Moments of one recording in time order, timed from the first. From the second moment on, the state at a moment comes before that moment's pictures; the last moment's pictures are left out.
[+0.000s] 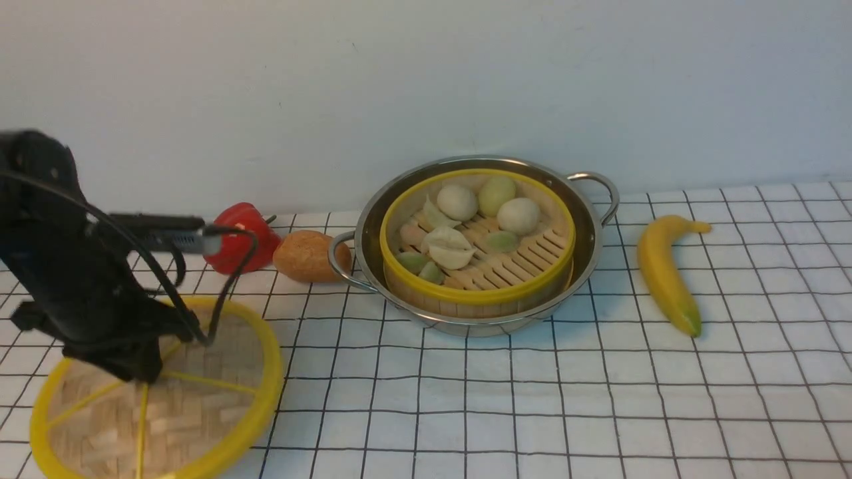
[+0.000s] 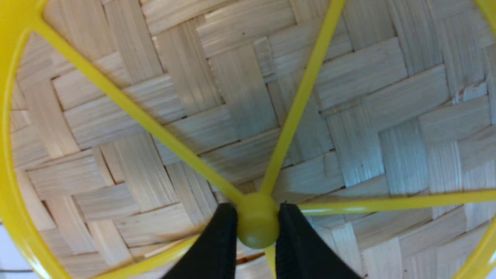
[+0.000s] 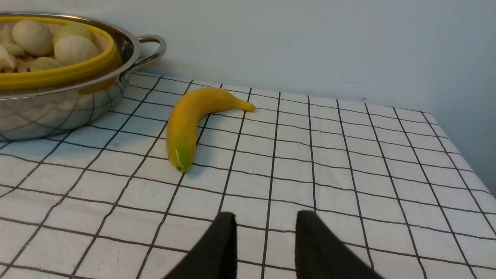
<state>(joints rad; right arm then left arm) -0.04 0.01 0.01 0.10 0.37 -0.13 0.05 1.67 -1.25 0.01 1.15 0.16</state>
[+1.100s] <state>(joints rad) -0.04 0.01 0.01 0.10 0.37 -0.13 -0.36 2.28 -2.32 -0.20 1.22 0.88</state>
